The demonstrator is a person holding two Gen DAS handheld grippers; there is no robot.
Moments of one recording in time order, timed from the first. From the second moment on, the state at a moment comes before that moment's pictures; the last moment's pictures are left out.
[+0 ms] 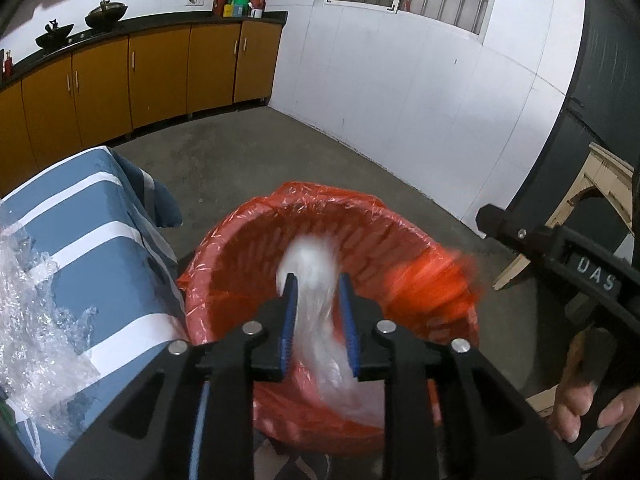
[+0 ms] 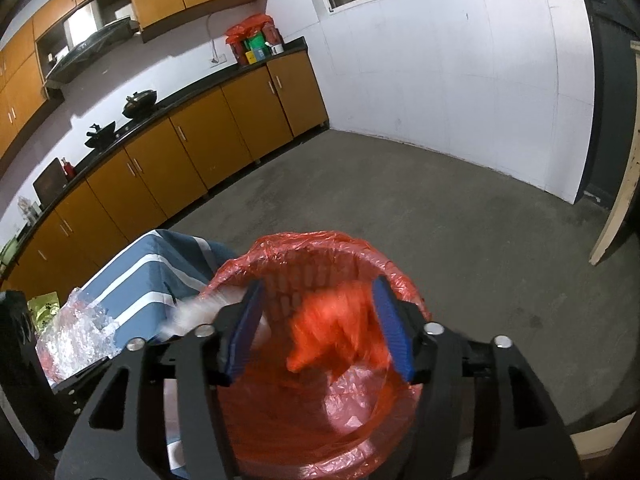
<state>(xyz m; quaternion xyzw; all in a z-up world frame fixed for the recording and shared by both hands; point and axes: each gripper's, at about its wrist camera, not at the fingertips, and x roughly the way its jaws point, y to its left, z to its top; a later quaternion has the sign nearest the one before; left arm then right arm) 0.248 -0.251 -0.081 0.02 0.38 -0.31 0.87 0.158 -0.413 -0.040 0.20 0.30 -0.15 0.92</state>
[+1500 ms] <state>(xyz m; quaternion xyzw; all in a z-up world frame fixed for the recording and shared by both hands) 0.183 0.103 -0.036 -0.04 0.27 0.05 0.96 0.219 -0.134 -0.043 0.02 0.32 0.11 0.94</state>
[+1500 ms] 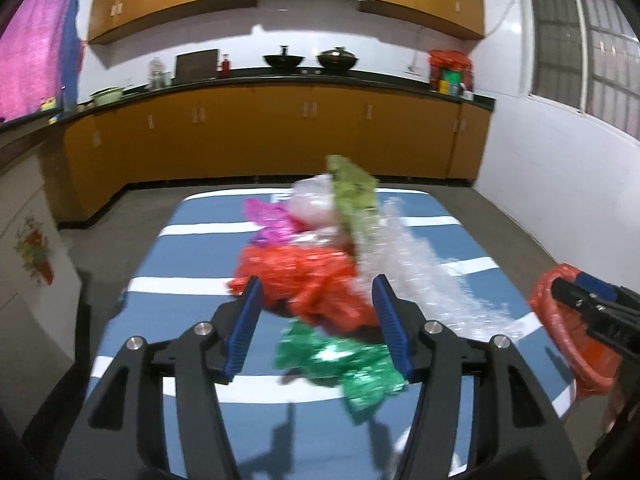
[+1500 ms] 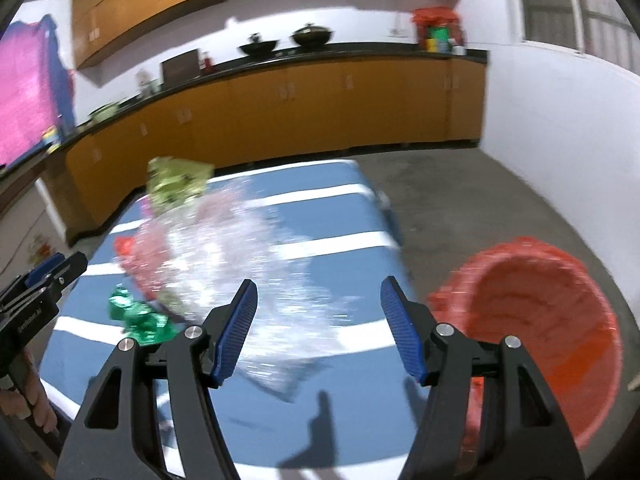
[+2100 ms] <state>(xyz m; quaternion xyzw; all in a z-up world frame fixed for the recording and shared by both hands) 0.168 0.146 -0.051 -0.08 0.28 0.08 0.95 0.258 -0.060 -0.094 -0.03 0.40 0.12 0.91</state>
